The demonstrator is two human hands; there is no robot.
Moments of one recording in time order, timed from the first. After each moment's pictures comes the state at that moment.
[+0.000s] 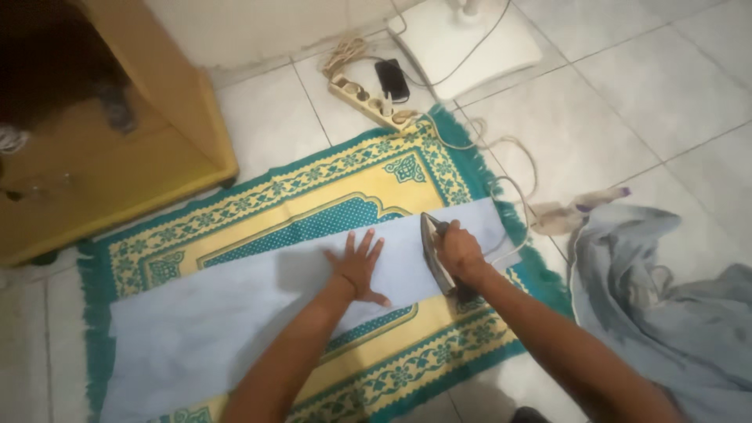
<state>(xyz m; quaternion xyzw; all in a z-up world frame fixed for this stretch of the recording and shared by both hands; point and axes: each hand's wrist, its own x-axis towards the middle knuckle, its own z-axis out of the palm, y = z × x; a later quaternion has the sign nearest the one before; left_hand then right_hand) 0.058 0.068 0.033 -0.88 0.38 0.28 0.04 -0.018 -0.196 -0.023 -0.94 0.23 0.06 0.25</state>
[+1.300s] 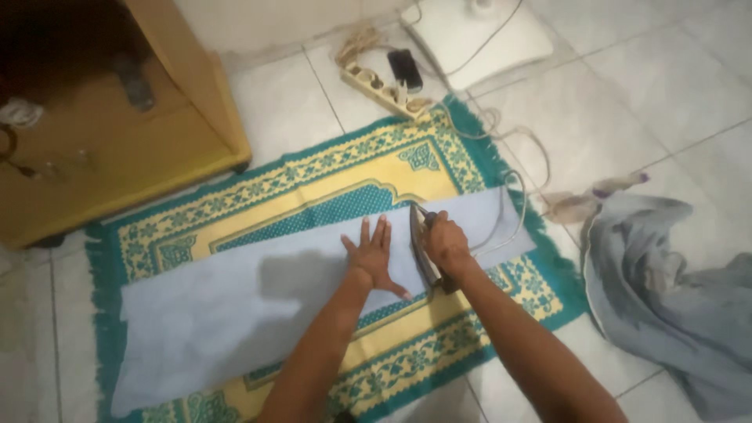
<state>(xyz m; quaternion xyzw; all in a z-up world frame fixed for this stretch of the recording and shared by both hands) 0.044 0.076 0.018 -0.90 0.37 0.25 0.01 -0.011 -0.126 -0.037 -0.95 0.21 -0.07 0.20</state>
